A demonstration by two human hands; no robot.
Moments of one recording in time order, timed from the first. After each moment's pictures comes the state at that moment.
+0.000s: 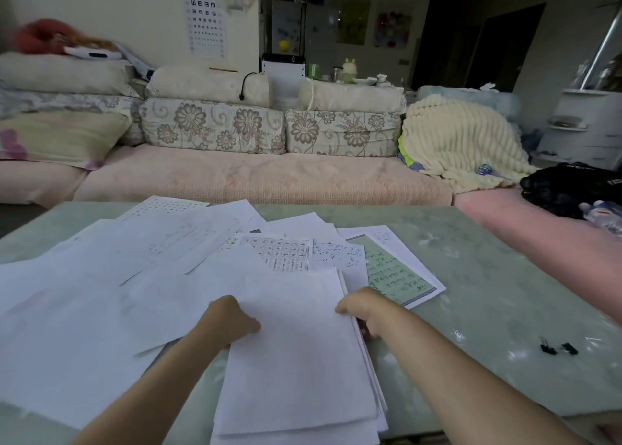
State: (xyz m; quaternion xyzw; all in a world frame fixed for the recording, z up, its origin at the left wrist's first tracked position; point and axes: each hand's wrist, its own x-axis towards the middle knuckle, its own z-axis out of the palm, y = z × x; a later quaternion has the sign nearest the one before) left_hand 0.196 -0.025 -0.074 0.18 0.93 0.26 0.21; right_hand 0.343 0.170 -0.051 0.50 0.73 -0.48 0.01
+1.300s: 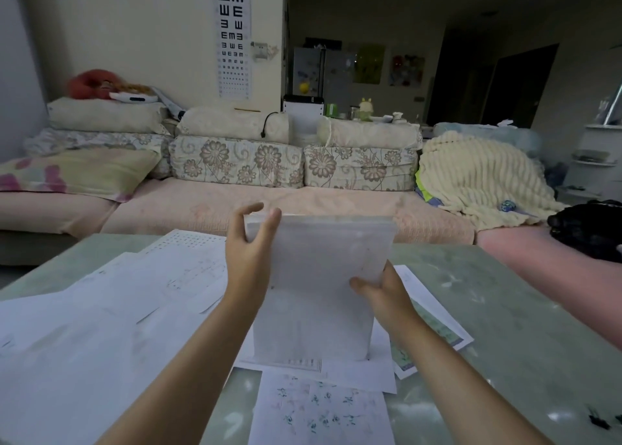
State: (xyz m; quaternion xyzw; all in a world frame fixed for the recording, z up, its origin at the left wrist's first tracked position) left_hand 0.212 0.009 0.065 0.23 0.56 0.79 -0.05; right_hand 0.326 0.186 0.005 0.17 0.72 -0.60 -0.30
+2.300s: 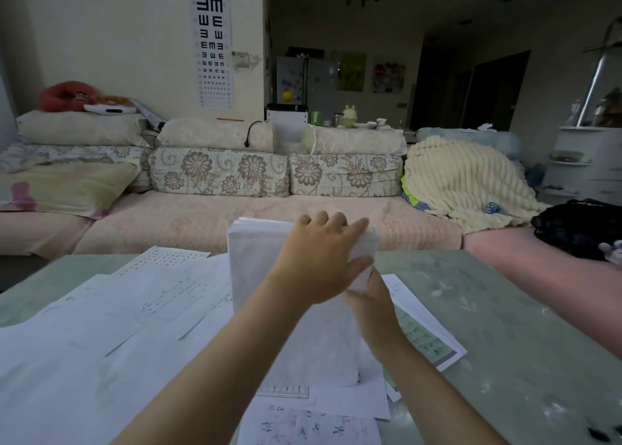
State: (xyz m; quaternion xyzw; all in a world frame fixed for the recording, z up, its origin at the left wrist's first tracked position) left_hand 0.230 0.088 0.102 0.57 0.74 0.10 -0.35; right_hand 0.308 0.189 0.004 0.17 0.71 -0.56 -0.38
